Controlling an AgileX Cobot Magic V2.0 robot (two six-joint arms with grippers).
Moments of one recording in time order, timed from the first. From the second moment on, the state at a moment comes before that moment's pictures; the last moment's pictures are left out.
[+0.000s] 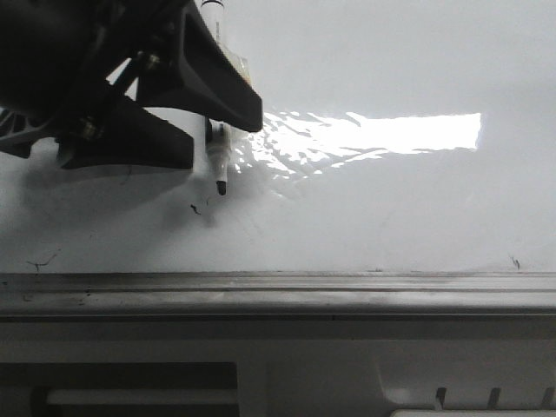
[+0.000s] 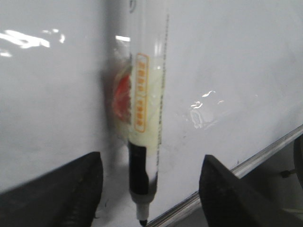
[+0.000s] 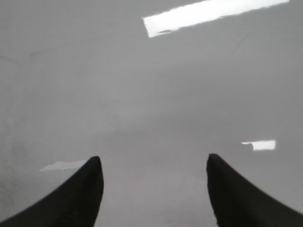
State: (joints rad) left arm -0.78 1.27 -0.70 -1.33 0.15 0.74; right arm -0.12 0.28 -0.55 0.38 0.65 -0.16
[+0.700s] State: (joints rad) left arm -0.77 1.18 -0.66 -1.09 0.48 0.95; right arm 0.18 0.38 -0.63 0.65 0.78 -0.57
